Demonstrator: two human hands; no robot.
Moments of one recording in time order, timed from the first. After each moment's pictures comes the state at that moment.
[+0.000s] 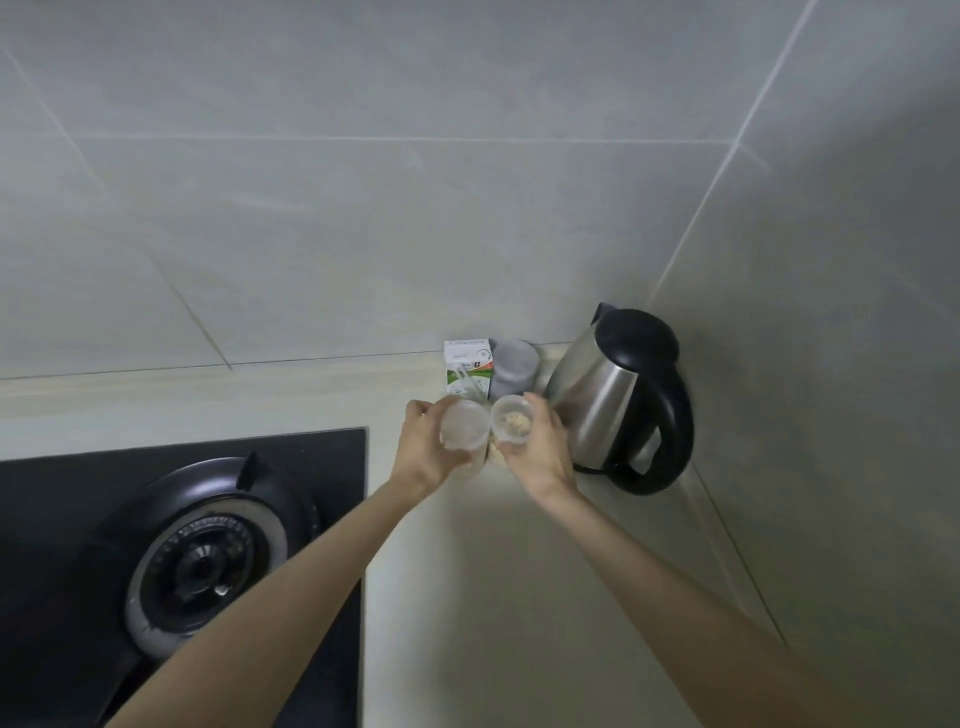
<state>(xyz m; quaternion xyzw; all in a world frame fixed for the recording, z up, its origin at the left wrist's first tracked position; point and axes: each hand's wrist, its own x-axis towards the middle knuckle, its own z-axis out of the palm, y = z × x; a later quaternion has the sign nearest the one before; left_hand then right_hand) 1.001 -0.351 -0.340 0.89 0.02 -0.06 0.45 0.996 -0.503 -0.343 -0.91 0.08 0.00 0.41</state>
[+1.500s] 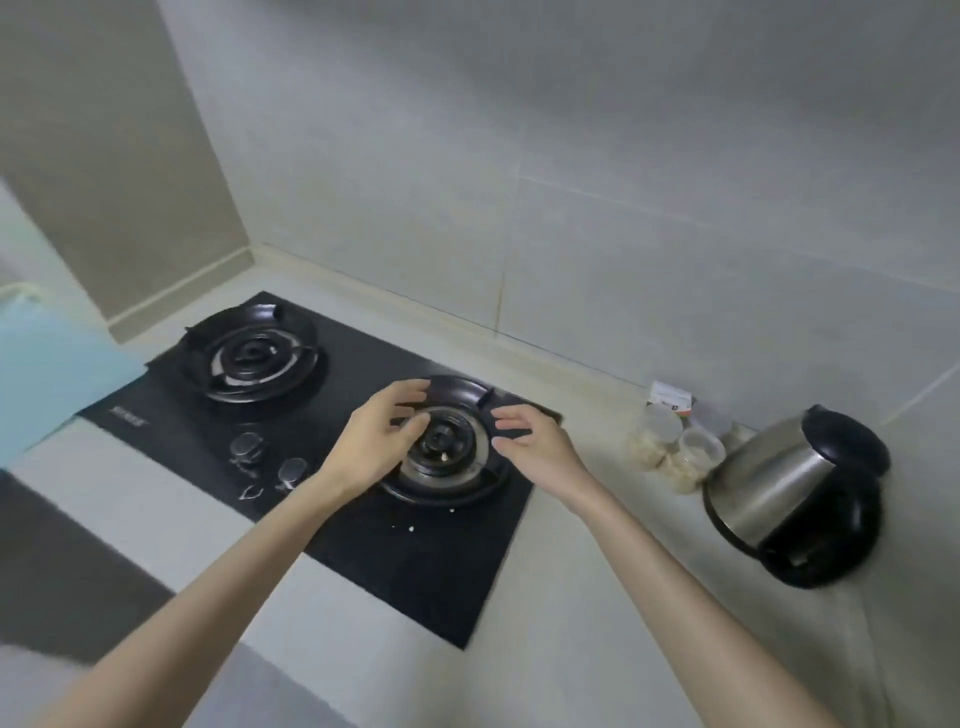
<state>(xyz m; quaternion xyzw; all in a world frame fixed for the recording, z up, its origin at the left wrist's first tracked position) 0.745 -0.177 -0.225 0.85 0.19 0.15 0.47 0.865 -0.352 -0.234 -0.83 -0.24 0.23 0.45</state>
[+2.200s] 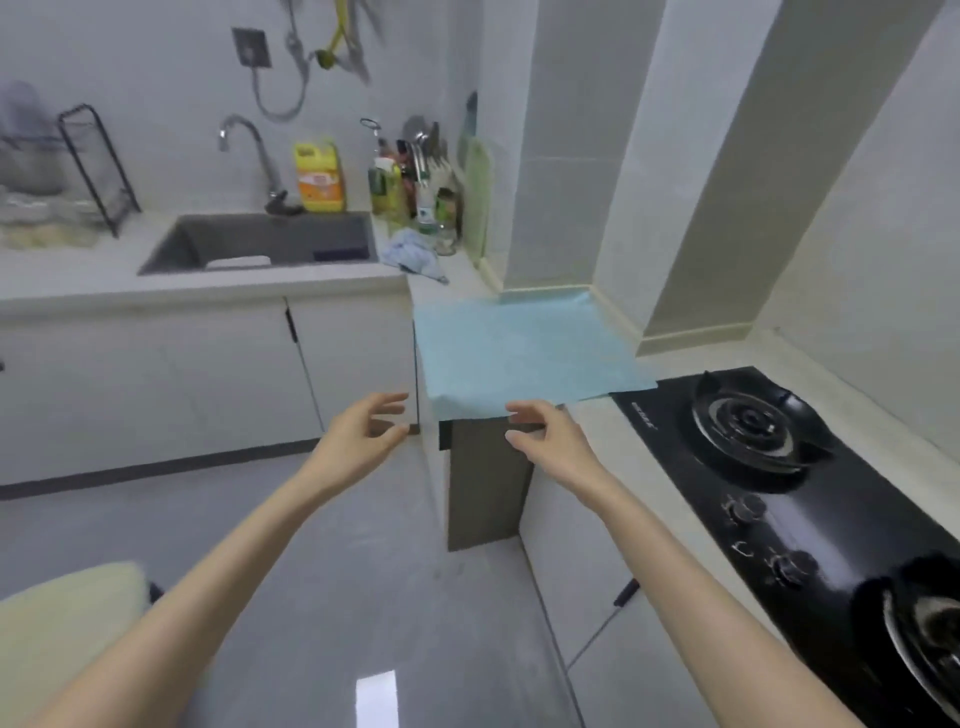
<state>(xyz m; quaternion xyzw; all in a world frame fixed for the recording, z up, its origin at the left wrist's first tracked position) 0.165 0.035 -0.206 0.69 0.55 0.31 0.36 0.410 0.012 -0.207 -0.64 -0.59 0.36 0.33</state>
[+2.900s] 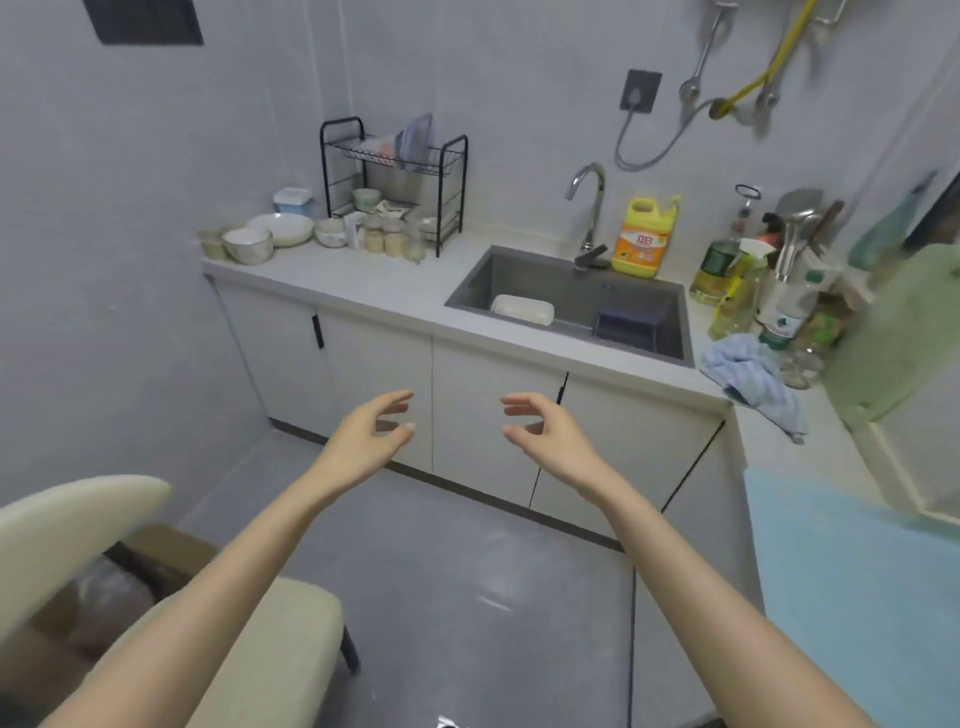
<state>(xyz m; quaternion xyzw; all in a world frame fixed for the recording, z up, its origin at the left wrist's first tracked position) -0.230 0.241 -0.212 0.48 0.74 0.40 0.25 -0.023 0.360 -0.208 -0.40 -0.78 0.44 0.21</state>
